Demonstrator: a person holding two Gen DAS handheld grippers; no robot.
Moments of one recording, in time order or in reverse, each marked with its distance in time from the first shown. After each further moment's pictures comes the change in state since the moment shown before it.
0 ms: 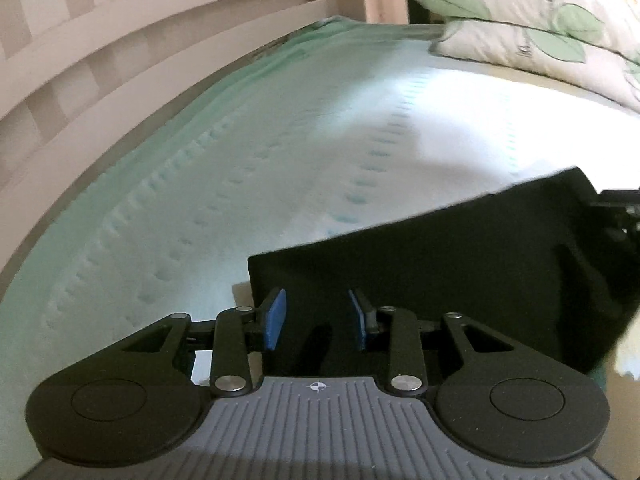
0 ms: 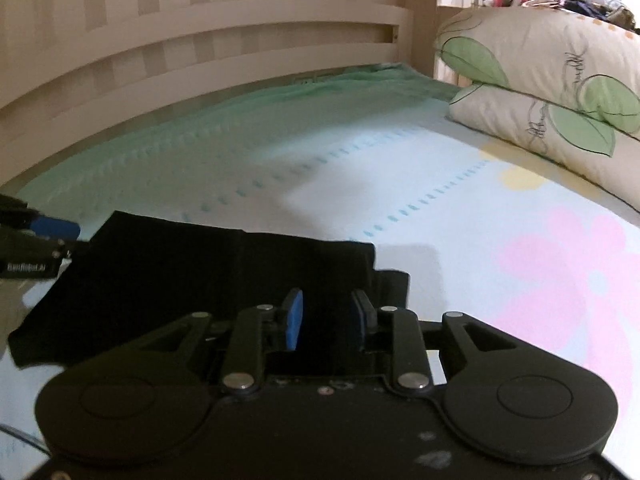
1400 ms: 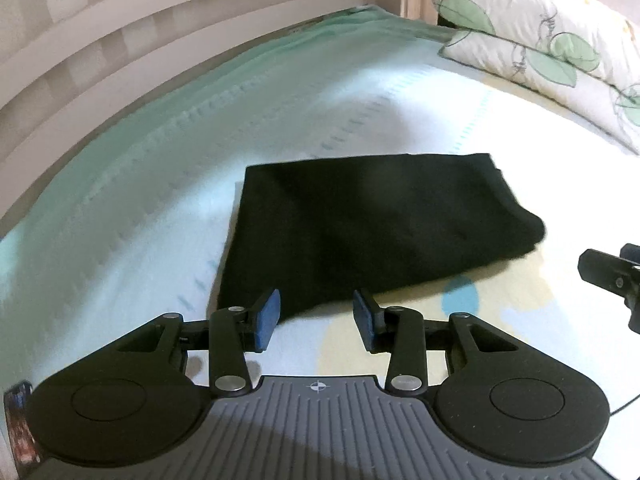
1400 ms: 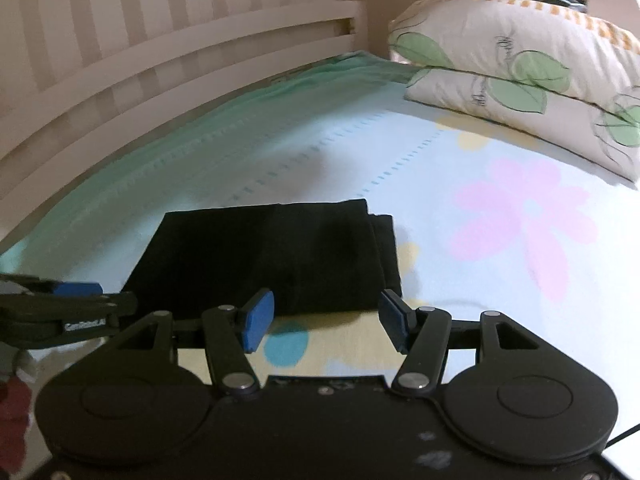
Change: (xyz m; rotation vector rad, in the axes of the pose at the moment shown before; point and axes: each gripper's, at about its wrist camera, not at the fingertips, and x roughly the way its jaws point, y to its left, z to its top) left arm -0.130 -0.049 -0.044 -0.191 0.100 0.006; right arm -0.160 0.043 -0.025 0.205 0.048 -0.066
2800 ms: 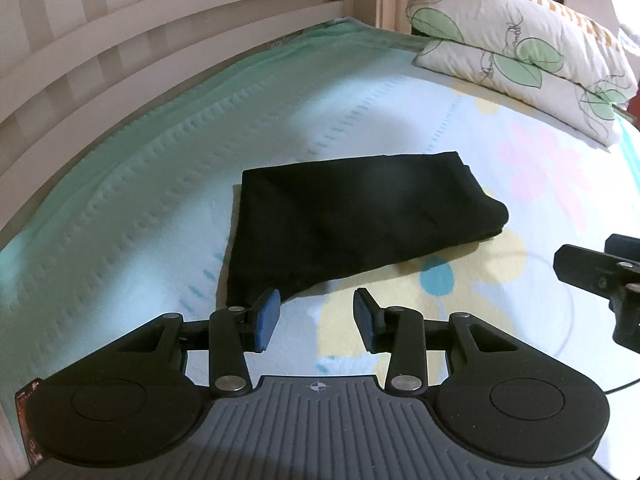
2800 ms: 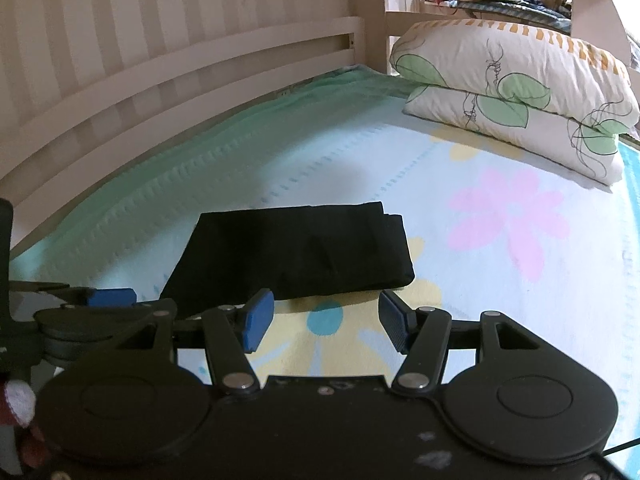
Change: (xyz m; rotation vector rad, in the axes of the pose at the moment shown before) left arm -0.043 0.009 -0.018 0.041 -0.035 -0.049; right arm -0.048 0.042 0.001 -0.022 -0.002 -0.019
